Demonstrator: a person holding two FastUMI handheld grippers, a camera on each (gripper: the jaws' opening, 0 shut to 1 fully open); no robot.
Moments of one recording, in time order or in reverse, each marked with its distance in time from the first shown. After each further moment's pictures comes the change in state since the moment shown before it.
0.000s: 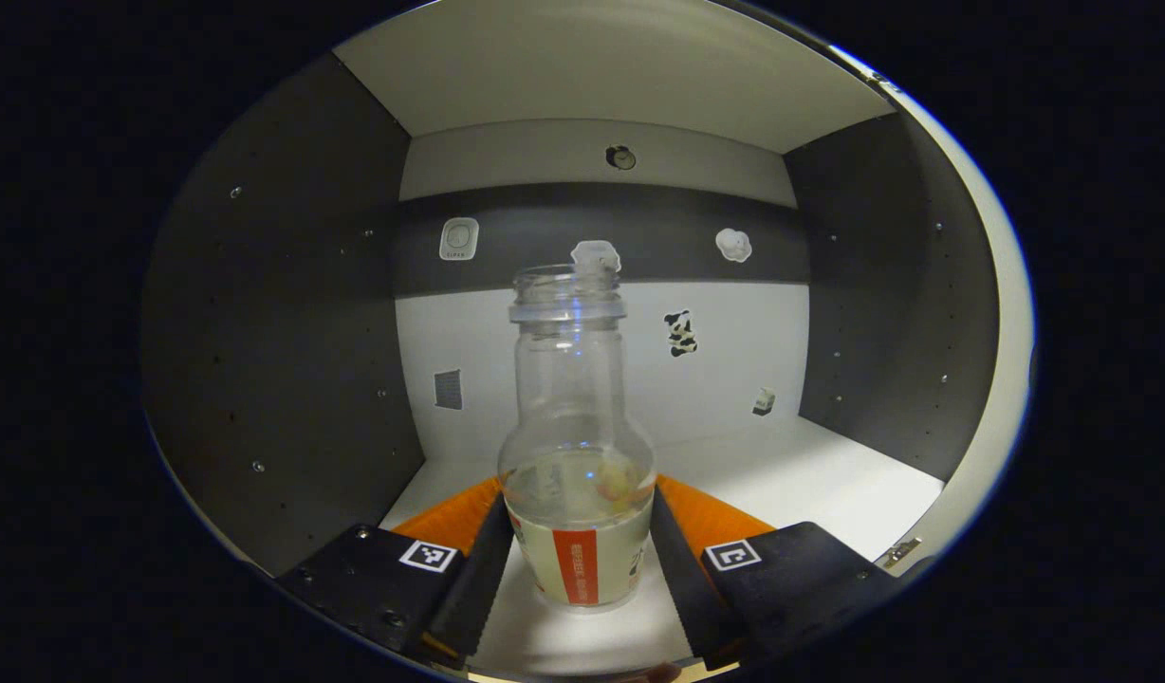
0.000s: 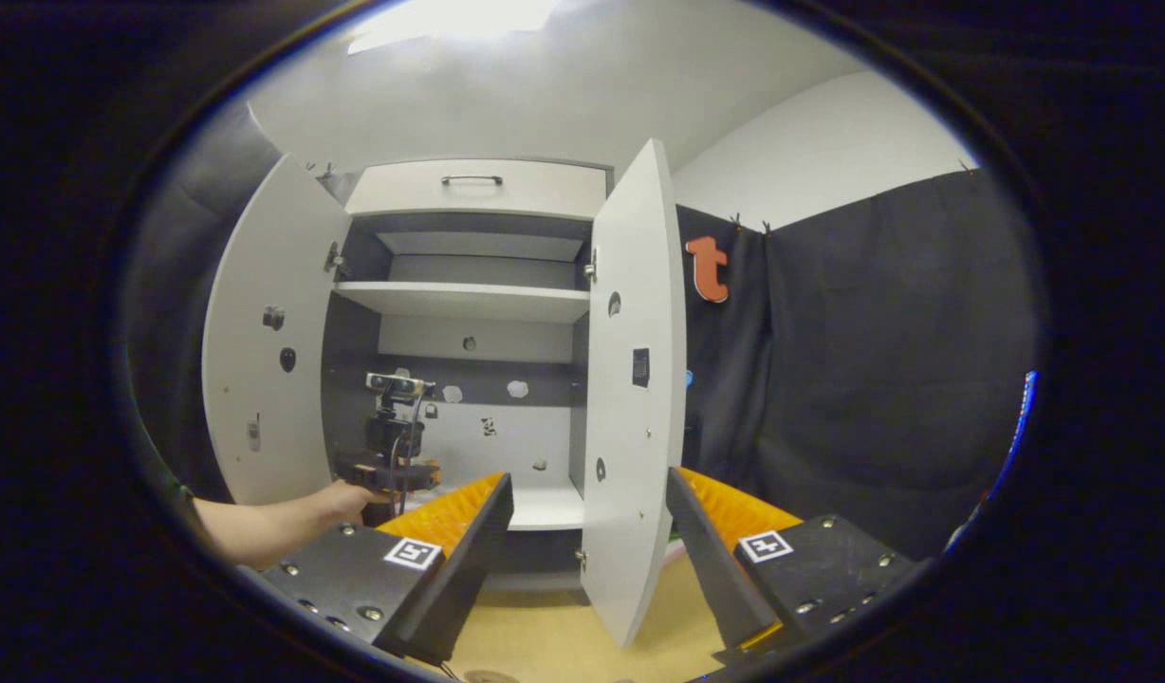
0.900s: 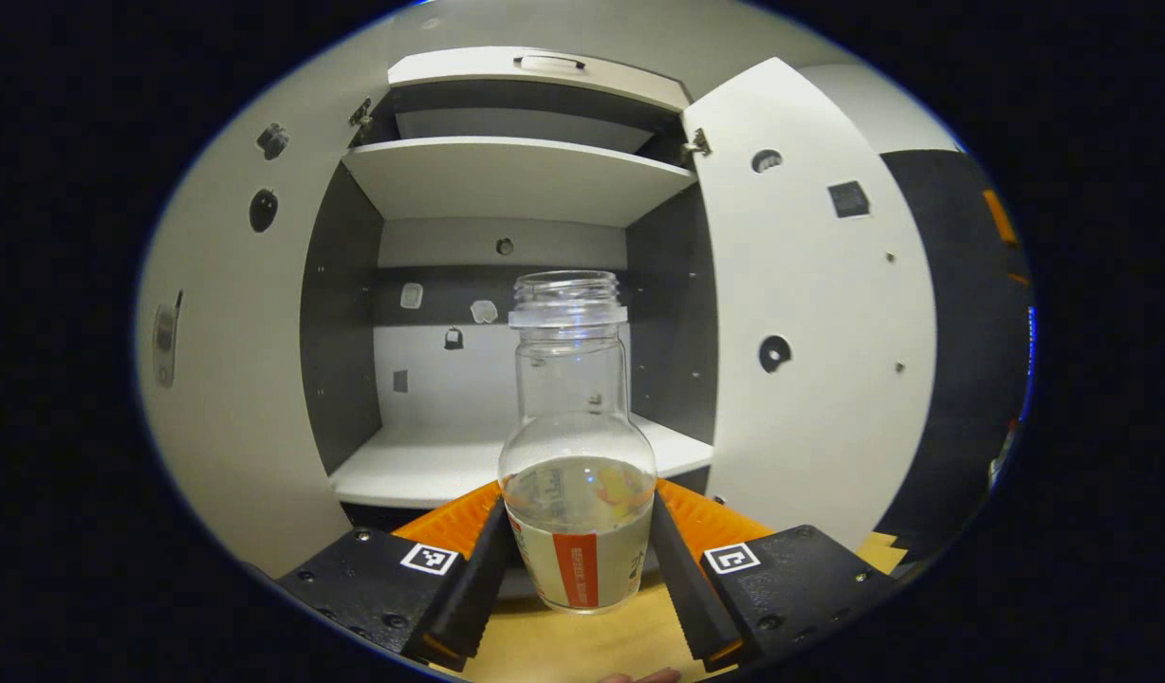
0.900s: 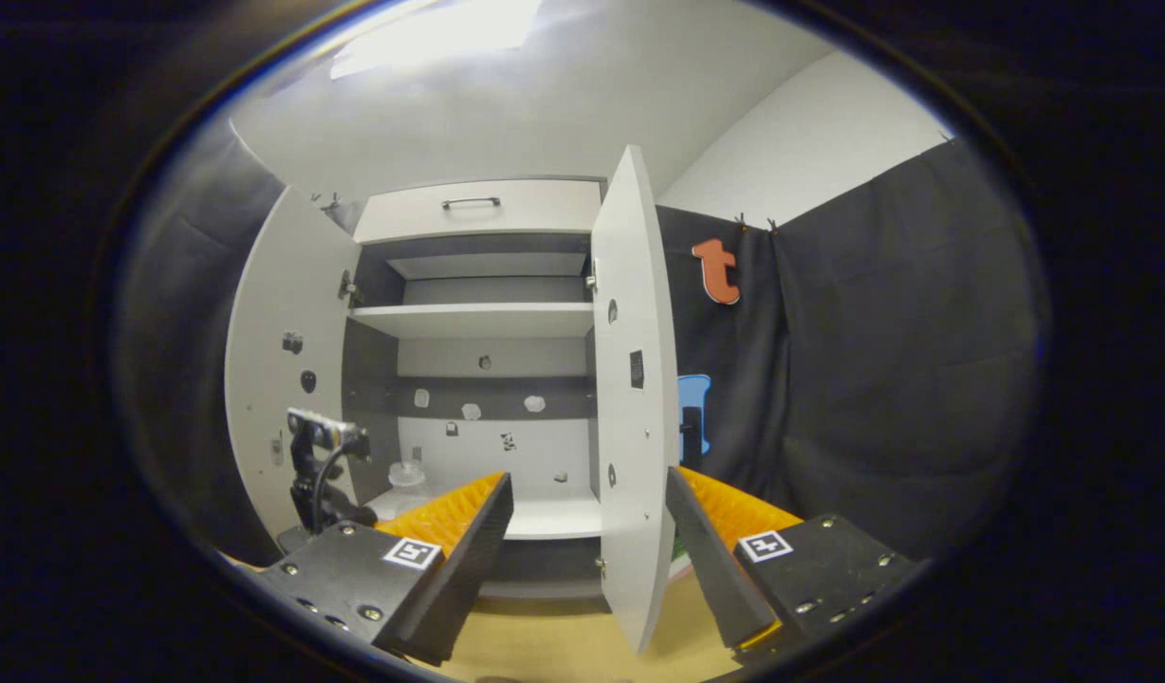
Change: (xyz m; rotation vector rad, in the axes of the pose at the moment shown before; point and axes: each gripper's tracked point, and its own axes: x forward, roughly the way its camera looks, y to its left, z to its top) left arm -0.250 -0.131 -0.048 0.001 -0.116 -0.207; right arm -0.009 -0.017 0.000 0.072 -0.049 0.112
